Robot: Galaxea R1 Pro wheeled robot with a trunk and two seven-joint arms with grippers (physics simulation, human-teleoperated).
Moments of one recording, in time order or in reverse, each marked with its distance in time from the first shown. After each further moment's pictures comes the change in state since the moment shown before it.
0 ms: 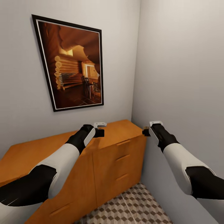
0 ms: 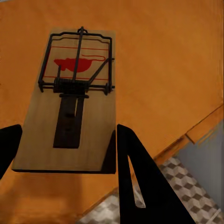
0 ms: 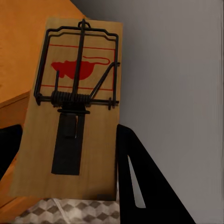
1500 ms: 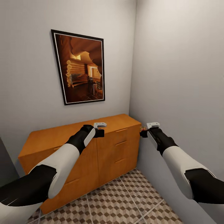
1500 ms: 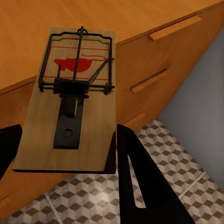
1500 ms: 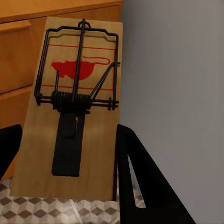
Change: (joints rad) left arm 0.000 0.000 0.000 0.006 0.002 -0.009 -0.002; right arm 0.028 -0.002 0.084 0.012 -0.006 -0.092 0.054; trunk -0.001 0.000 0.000
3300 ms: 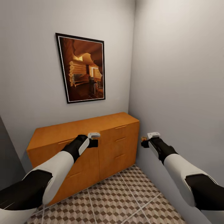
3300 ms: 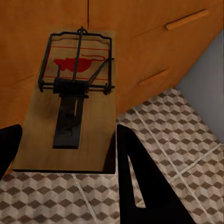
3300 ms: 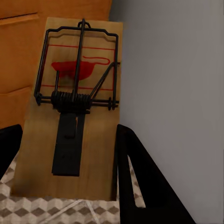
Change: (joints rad) left arm 0.063 0.062 0.006 0.106 0.001 -0.059 -0.013; right arm 0.063 -0.013 0.003 0.102 0.024 -0.068 0.036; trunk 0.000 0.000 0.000
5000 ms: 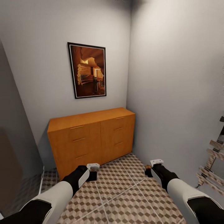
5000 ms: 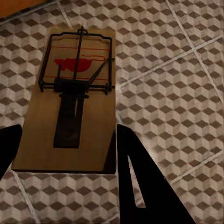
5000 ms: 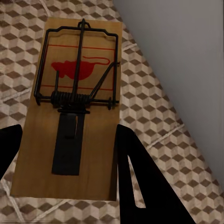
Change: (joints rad) left arm 0.273 -0.013 0.000 0.074 0.008 -0.056 0.041; right arm 0.212 -0.007 -0.001 0.127 -0.015 -0.062 -0.030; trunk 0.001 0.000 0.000
